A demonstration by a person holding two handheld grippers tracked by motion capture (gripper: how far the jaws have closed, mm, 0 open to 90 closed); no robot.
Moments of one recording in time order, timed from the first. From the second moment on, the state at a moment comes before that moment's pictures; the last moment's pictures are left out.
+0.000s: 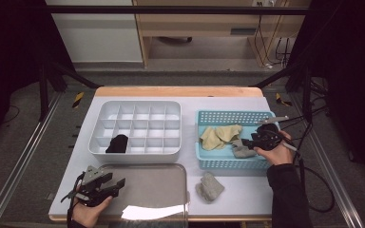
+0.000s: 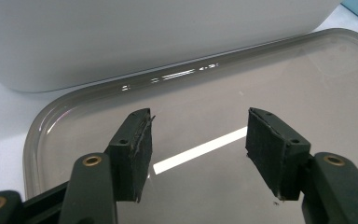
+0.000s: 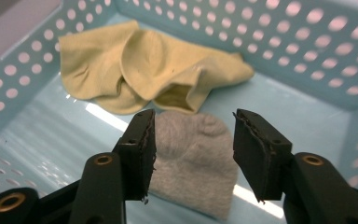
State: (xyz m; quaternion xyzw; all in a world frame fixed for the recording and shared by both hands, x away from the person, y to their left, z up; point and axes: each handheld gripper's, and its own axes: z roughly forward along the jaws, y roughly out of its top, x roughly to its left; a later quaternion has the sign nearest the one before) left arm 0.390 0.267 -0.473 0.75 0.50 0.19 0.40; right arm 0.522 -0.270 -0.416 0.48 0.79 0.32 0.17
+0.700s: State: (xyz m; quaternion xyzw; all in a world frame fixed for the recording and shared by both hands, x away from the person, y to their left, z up) left arm 0.390 0.267 -0.473 0.75 0.50 0.19 0.40; right arm 0.525 -0.248 -0.441 0.52 0.79 0.29 0.14
